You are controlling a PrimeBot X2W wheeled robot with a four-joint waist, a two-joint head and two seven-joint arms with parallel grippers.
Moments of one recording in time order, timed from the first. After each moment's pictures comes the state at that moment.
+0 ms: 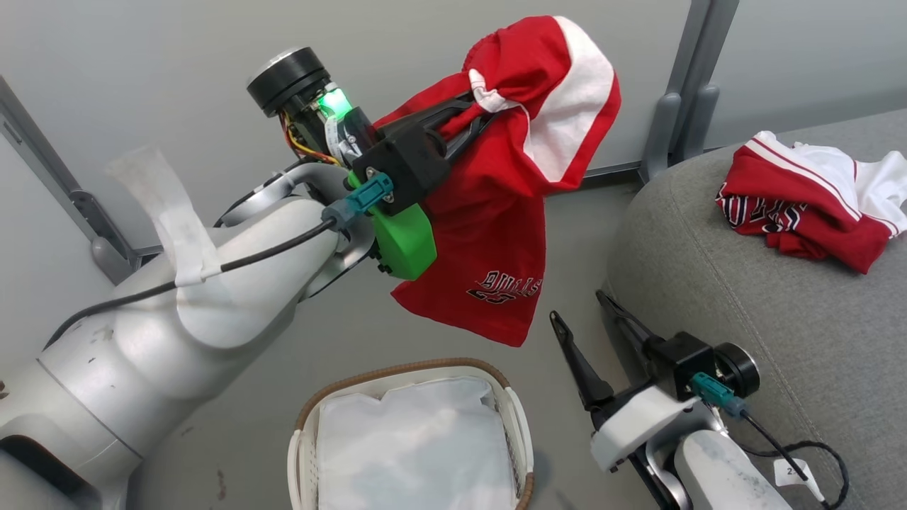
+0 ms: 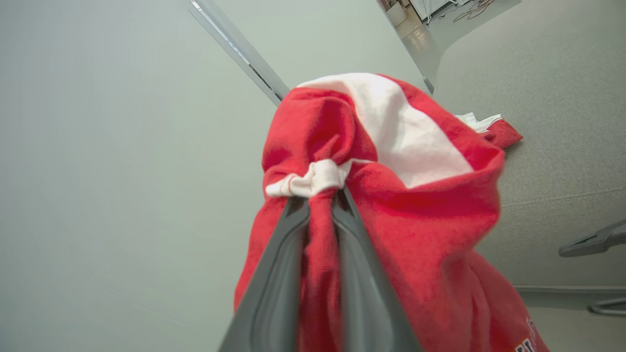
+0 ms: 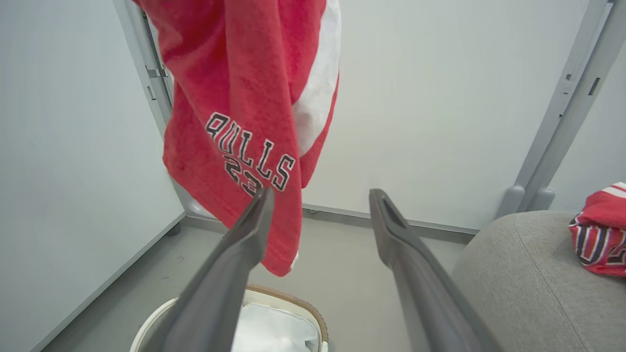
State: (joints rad) left arm -1.13 0.36 -1.17 0.39 -0.47 -0.13 -0.22; right arm -0.23 -0.05 0.29 0.33 0.14 0.13 -0.26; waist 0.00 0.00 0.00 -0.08
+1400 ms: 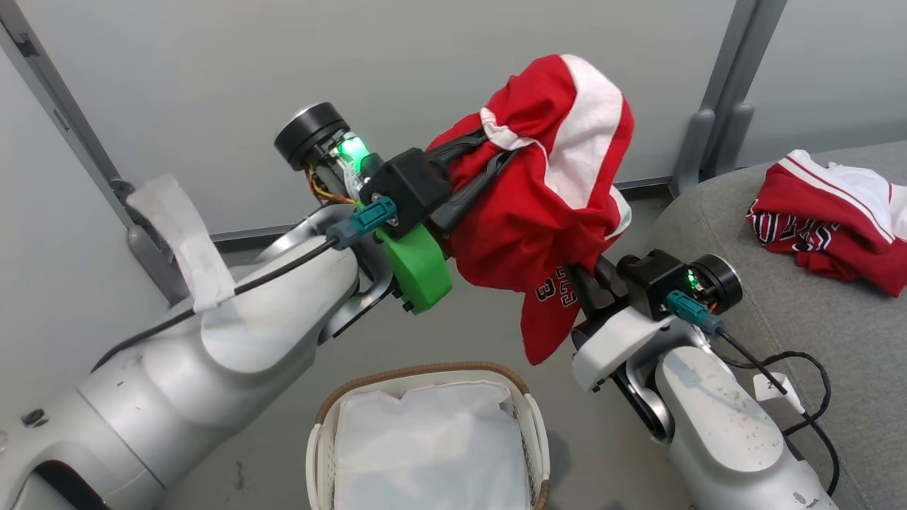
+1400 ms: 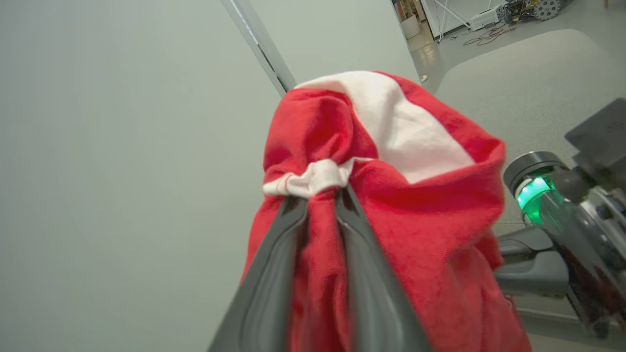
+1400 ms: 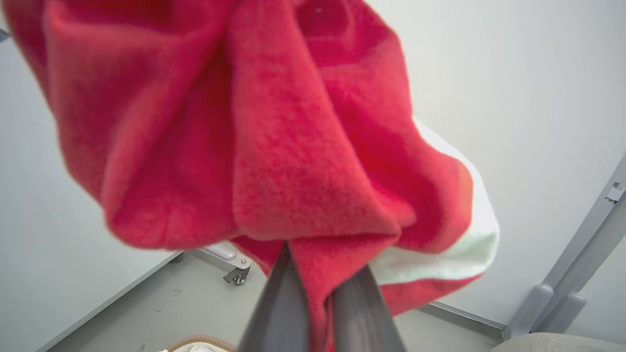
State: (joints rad) left arm -1.06 0.32 -1.21 0.39 -0.63 -0.10 -0.24; right arm -0.48 -0.05 0.36 0.44 0.13 0.13 -0.26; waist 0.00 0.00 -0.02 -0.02
